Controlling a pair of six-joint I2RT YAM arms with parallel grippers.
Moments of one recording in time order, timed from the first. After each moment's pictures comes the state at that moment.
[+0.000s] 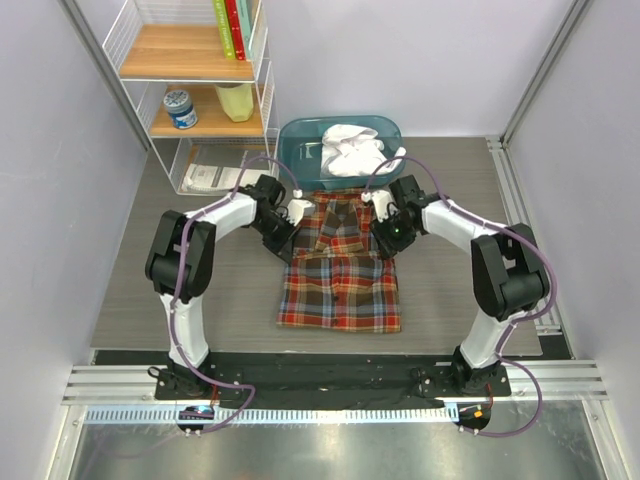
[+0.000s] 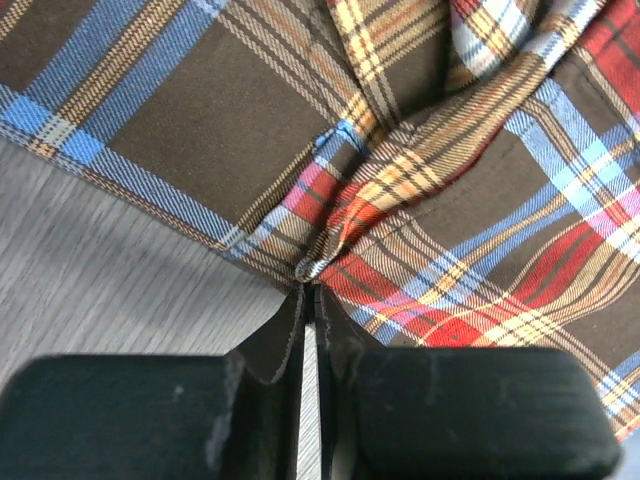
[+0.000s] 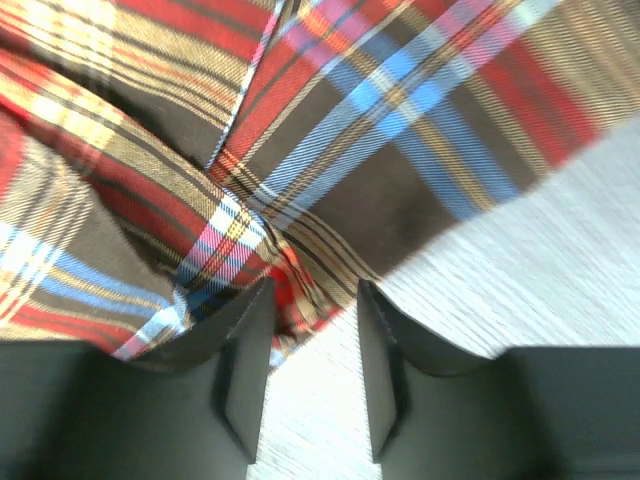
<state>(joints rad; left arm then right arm) -0.37 1.98 1.35 -0.71 0.51 0.39 0.34 1.77 1.15 -0.58 -0.24 -0.30</state>
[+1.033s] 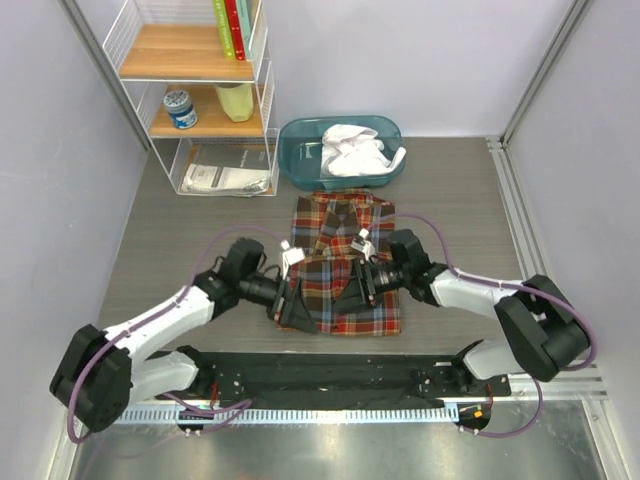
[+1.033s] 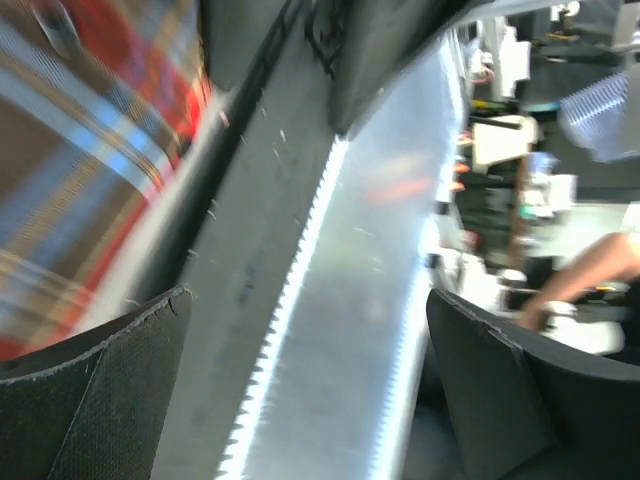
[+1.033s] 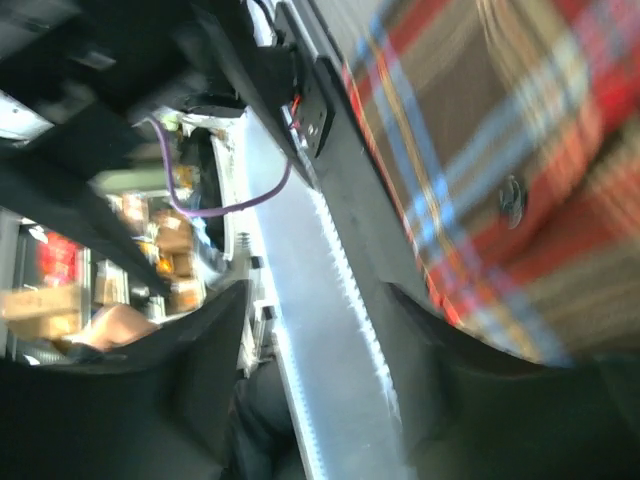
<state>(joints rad) -0.57 1.11 0.59 -0.21 1.00 -0.44 0.57 1.41 0.56 0.21 -1.01 0.78</state>
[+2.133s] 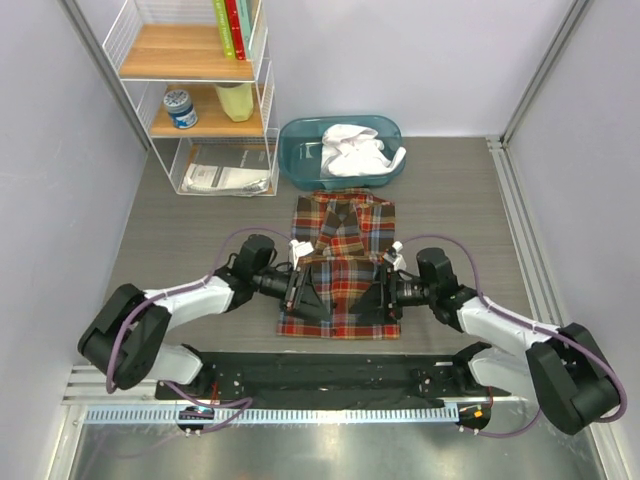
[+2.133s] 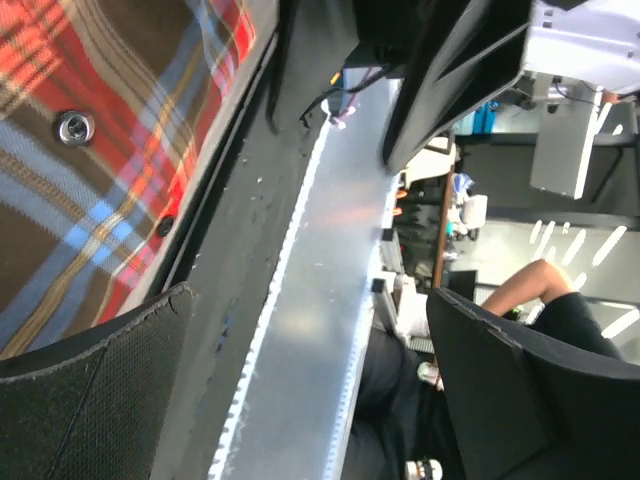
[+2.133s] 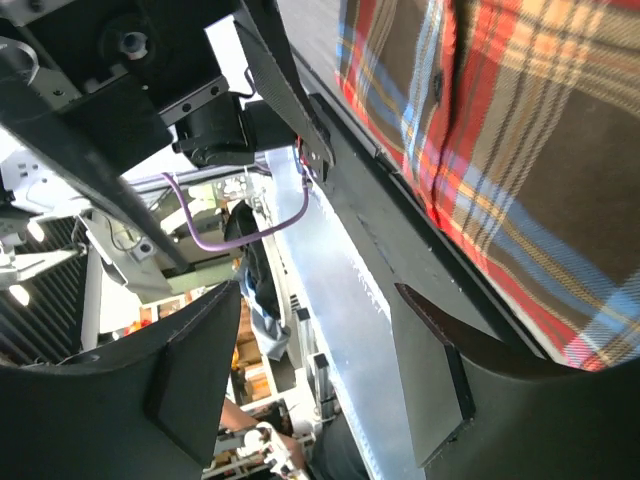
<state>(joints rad) -0.60 1.39 0.52 0.23 1.06 -0.78 0.46 1.10 0.29 0.19 -0.92 1.03</state>
